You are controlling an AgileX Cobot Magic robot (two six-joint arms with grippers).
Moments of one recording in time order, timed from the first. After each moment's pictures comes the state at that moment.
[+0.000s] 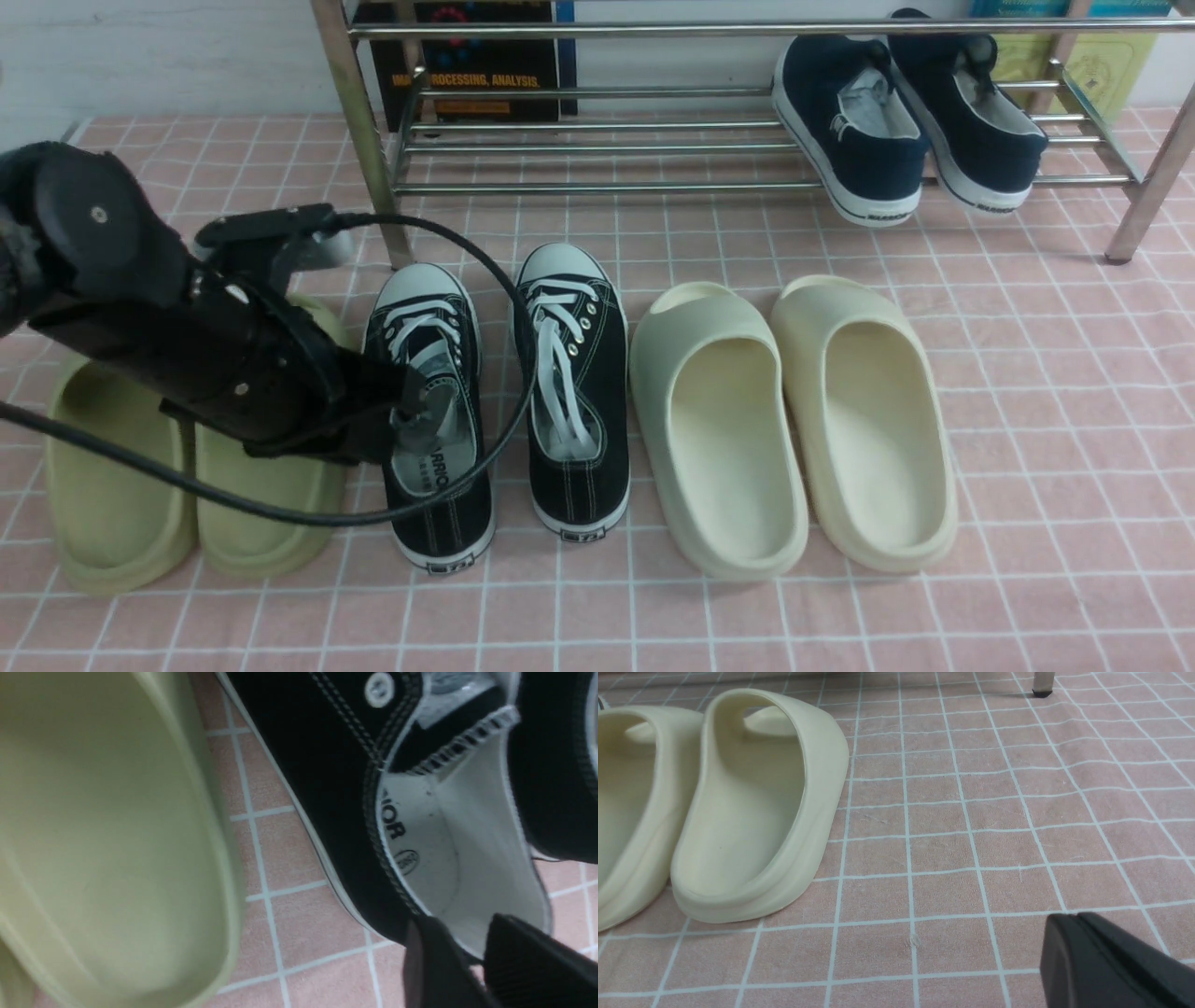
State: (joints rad) right arm -0.06 -0.01 0.02 0.12 0.37 -0.01; left arm -0.22 1.50 -0.99 -0.33 0.74 0.15
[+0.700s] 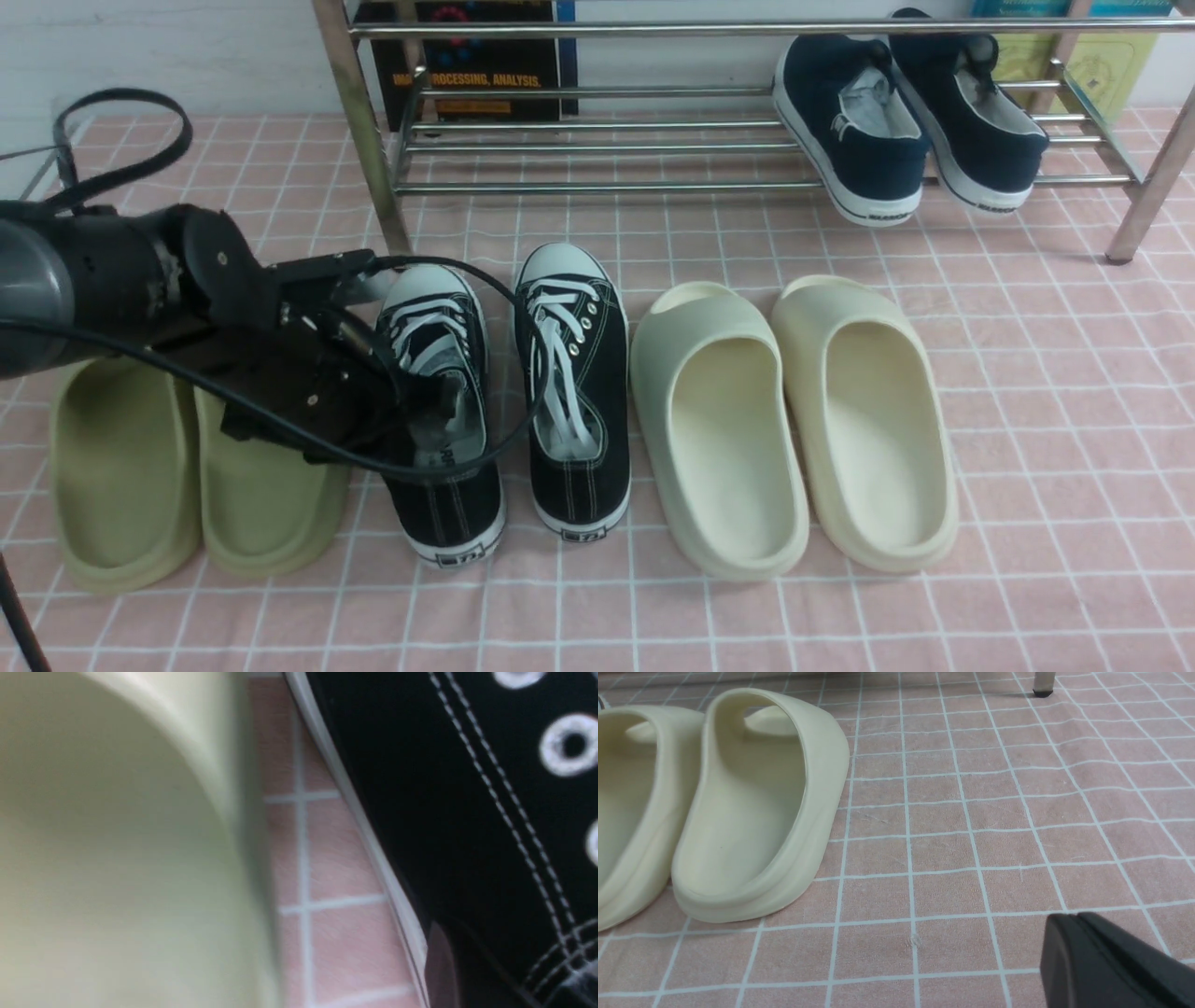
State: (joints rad) right arm -0.06 -0.01 0.02 0.12 0.37 -0.01; left arm -0.22 1.70 -1.04 -0.36 0.62 0.13
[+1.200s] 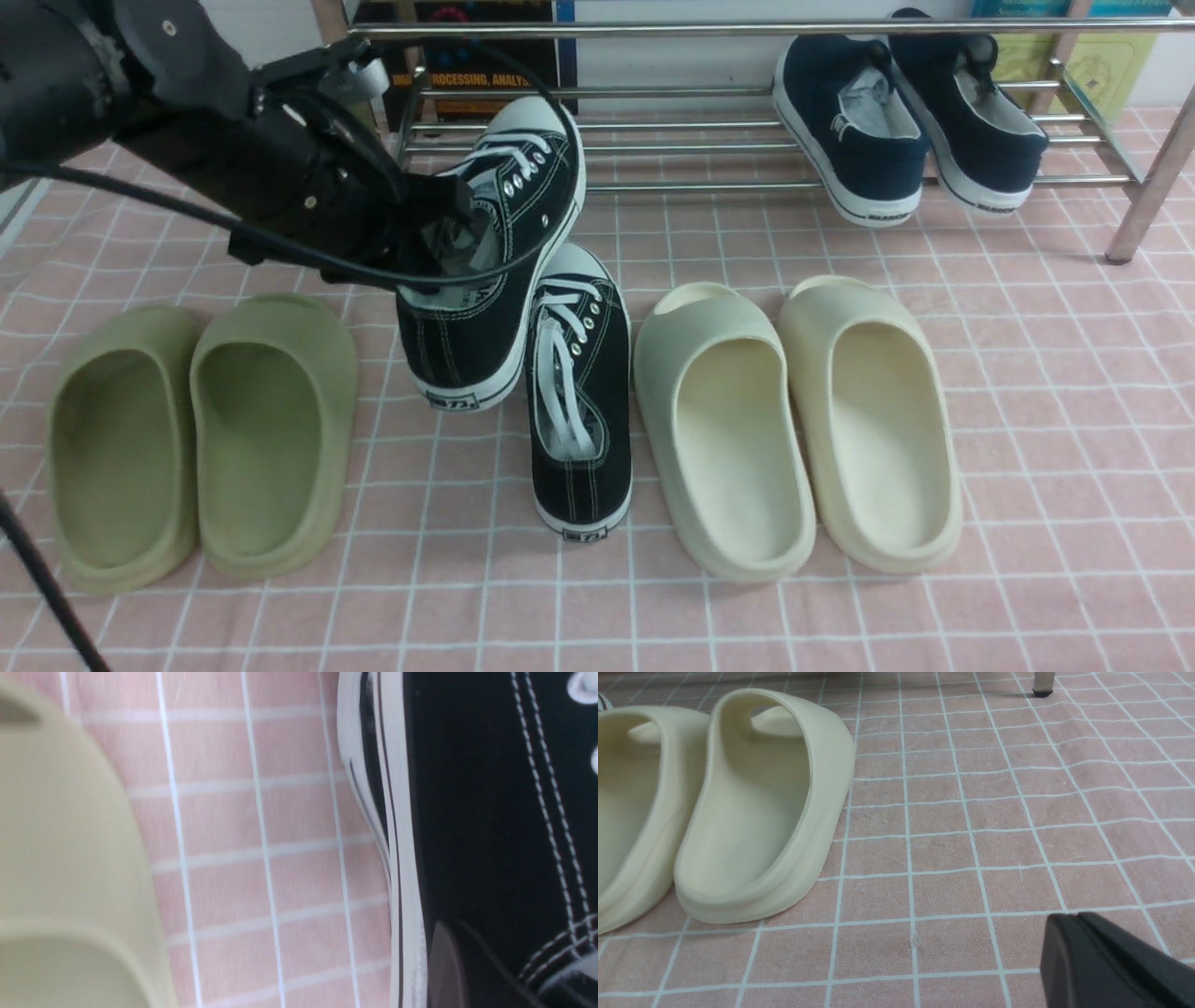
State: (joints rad) right arm -0.06 -0.01 0.02 0.12 0.37 -0.01; left arm -0.22 1.72 -1.43 -0.35 0.80 0.04
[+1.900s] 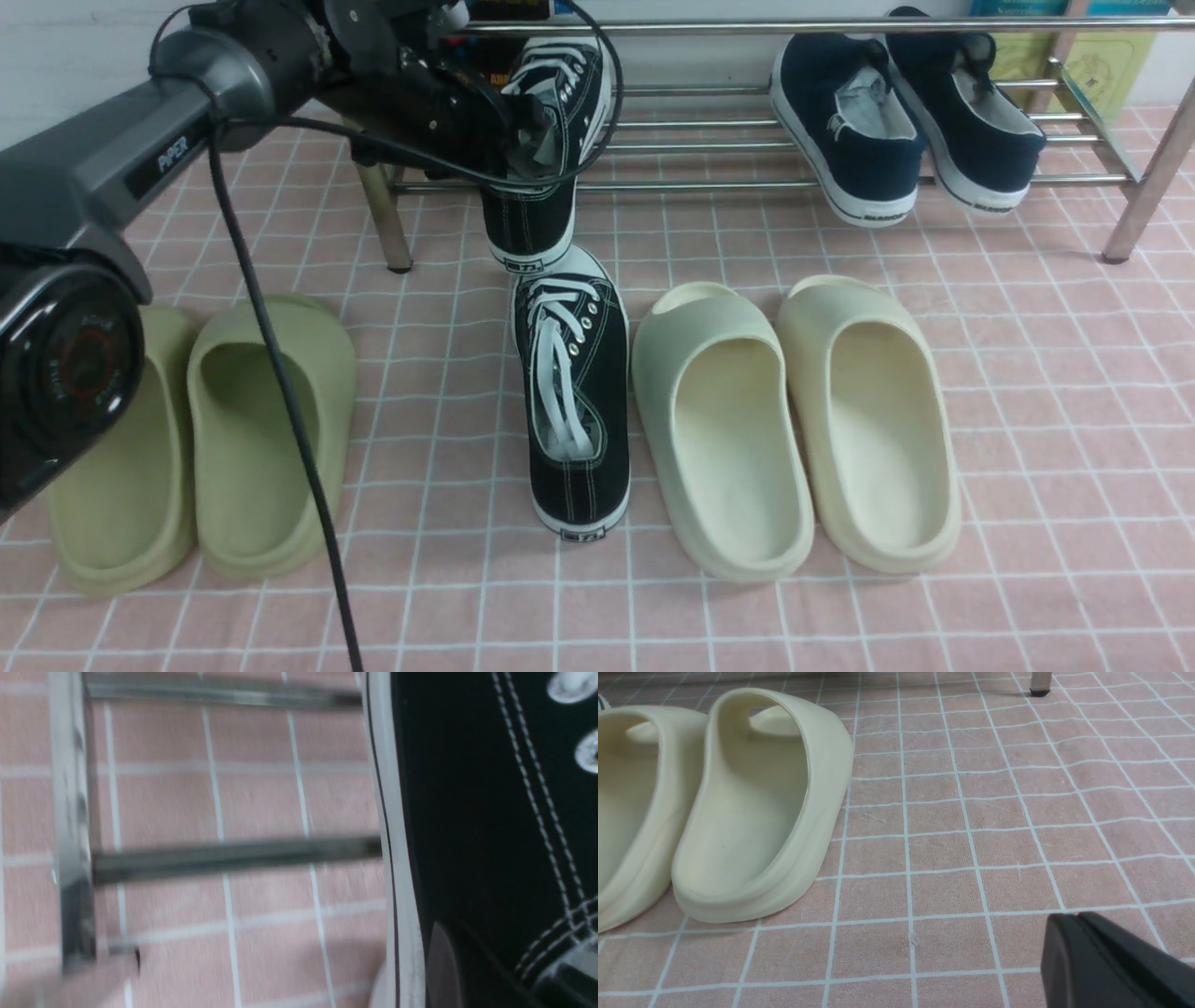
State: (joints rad) right arm -0.06 -0.01 0.02 0.12 0.37 -0.01; left arm -0.23 2.23 -2.02 -0.30 0.66 -0.03
